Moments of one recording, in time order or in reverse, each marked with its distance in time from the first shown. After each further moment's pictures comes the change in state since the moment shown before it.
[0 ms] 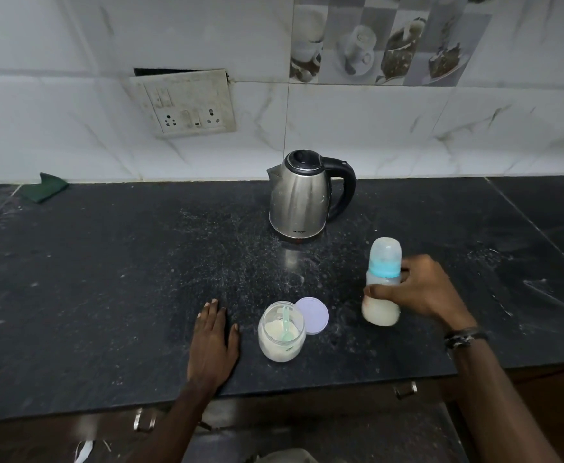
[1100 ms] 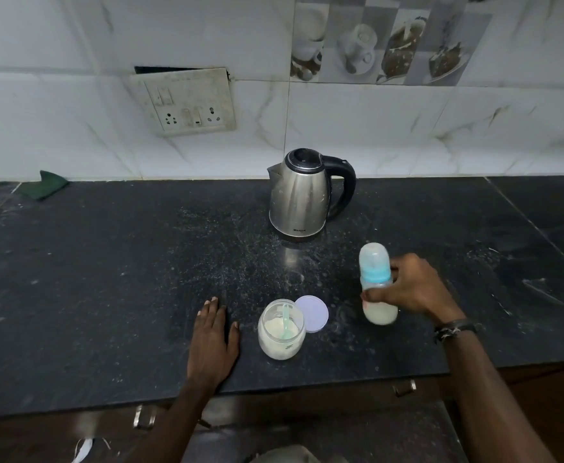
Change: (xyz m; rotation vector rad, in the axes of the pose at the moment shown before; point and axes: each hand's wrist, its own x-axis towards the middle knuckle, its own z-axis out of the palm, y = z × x) left_hand -0.001 -0.002 0.001 -0.007 -0.008 -0.004; right_hand 0.009 0.000 0.007 -0.002 -0.095 0.006
